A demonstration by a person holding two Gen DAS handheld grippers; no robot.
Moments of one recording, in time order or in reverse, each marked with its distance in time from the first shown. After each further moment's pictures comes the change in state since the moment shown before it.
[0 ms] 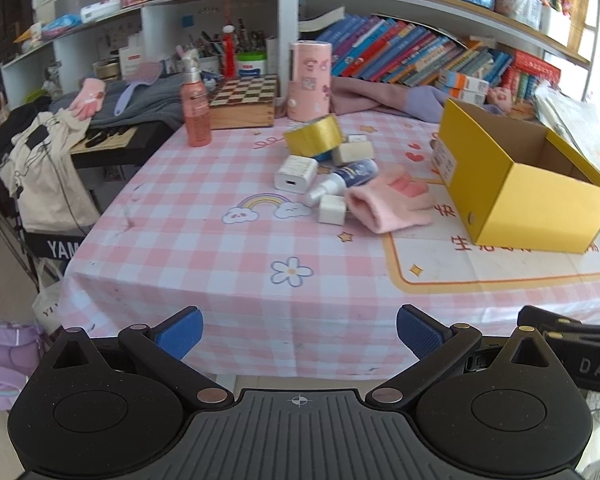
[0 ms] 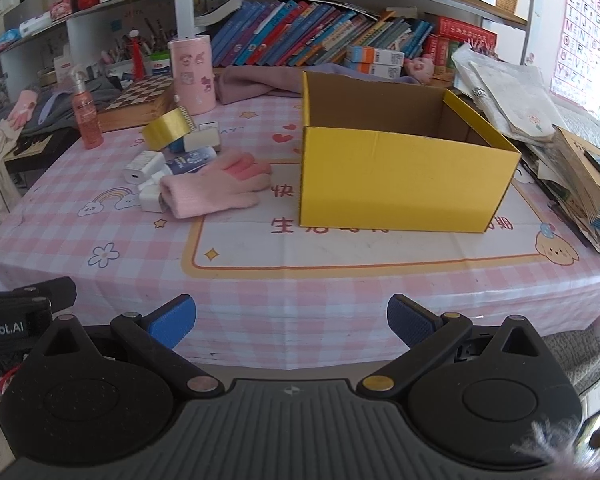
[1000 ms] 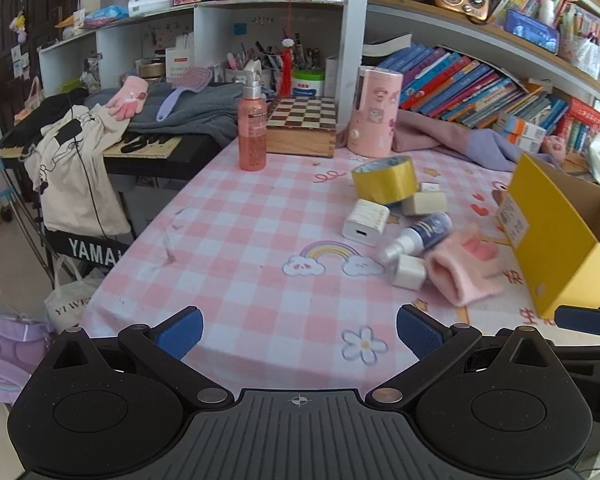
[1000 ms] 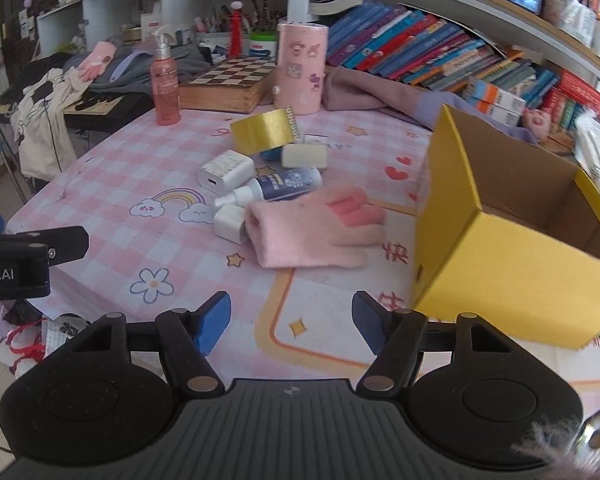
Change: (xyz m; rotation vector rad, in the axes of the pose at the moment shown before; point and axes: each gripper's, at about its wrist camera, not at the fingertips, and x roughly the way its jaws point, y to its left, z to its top) left arm 0.046 0.048 0.042 -0.097 -0.063 0.081; right arm 0.086 0.065 0.059 -0.258 0.015 0.190
